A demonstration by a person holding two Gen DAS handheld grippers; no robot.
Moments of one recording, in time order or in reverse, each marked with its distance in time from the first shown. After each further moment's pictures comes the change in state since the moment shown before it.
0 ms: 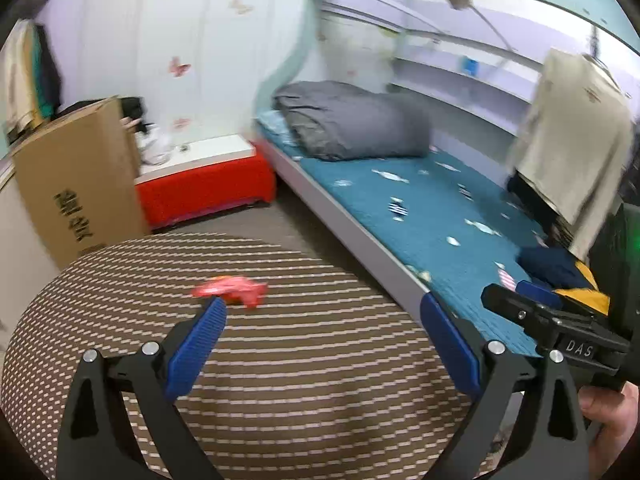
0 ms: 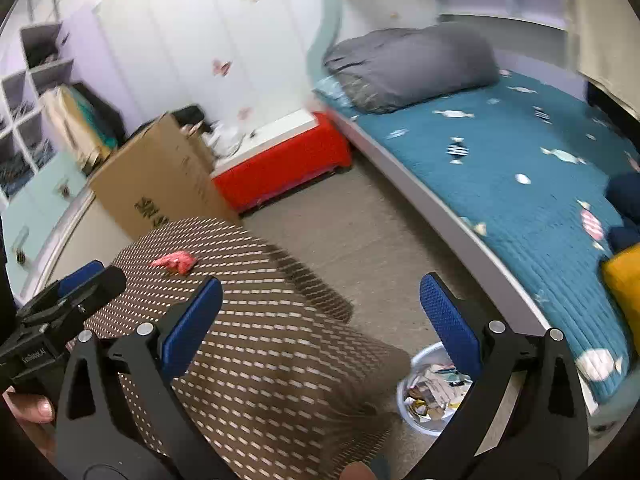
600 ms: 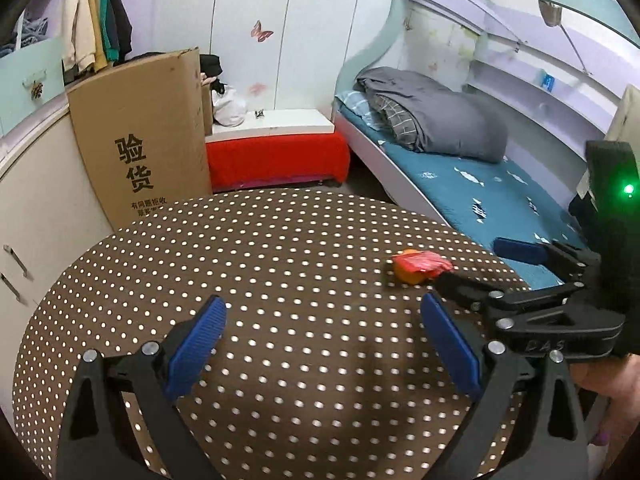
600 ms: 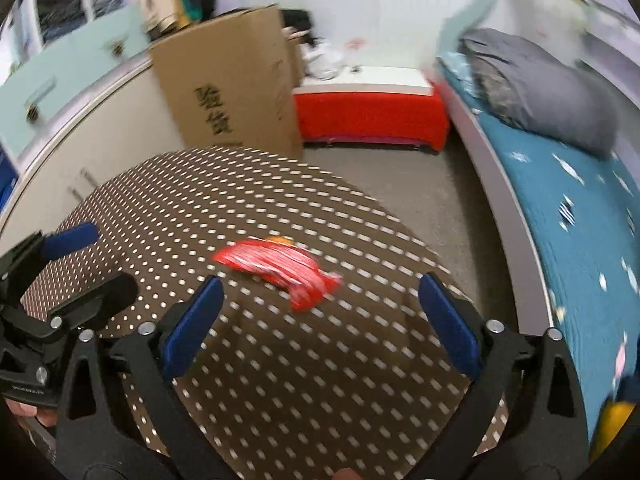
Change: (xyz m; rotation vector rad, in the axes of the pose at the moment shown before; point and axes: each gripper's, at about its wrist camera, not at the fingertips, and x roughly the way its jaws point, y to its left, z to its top) left arm 0.028 0.142 -0.023 -0.148 0.060 0.156; right arm 0.145 0.162 0.007 -0.465 0.224 0.130
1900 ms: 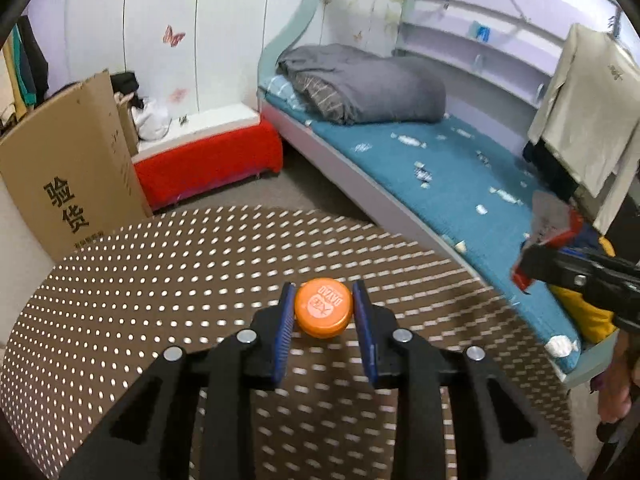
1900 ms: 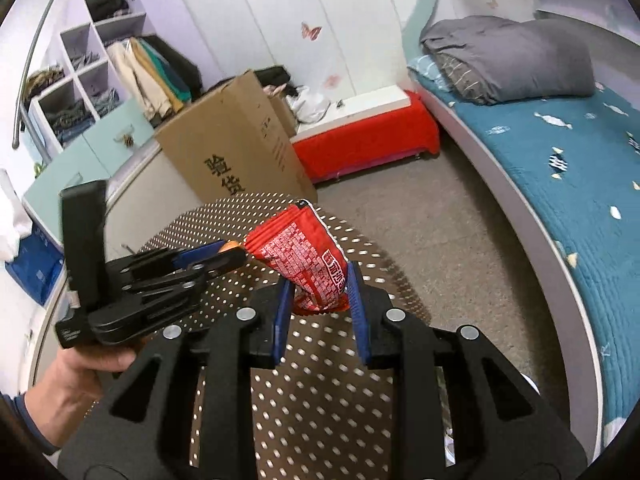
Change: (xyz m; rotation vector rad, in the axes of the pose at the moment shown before) left arm 0.024 -0.100 0.014 0.204 0.039 -0.167; right arm -0.105 -0.095 -0.066 0.303 -0.193 0.126
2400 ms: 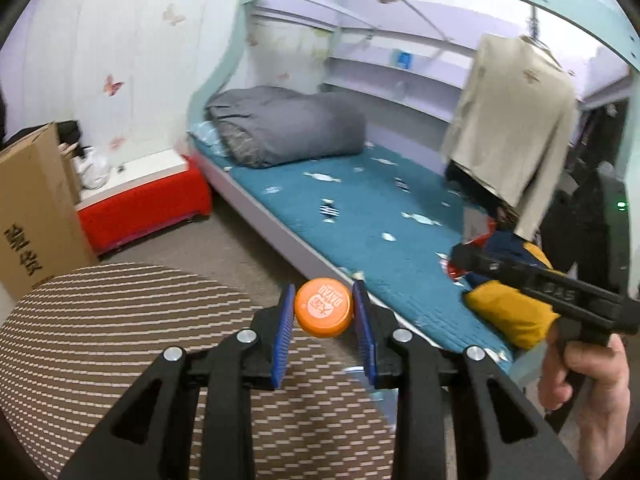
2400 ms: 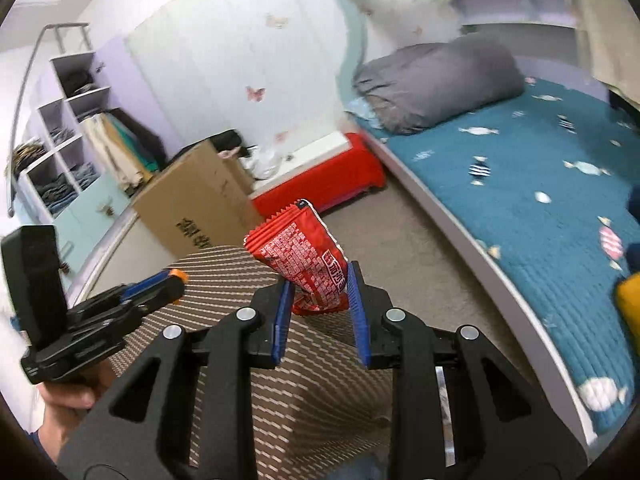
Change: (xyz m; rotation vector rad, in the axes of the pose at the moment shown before) left arm -0.070 -0.155 0.002 0.100 -0.108 -0.202; right arm -0.133 -0.087 -0.021 0.171 -0.168 -0.119
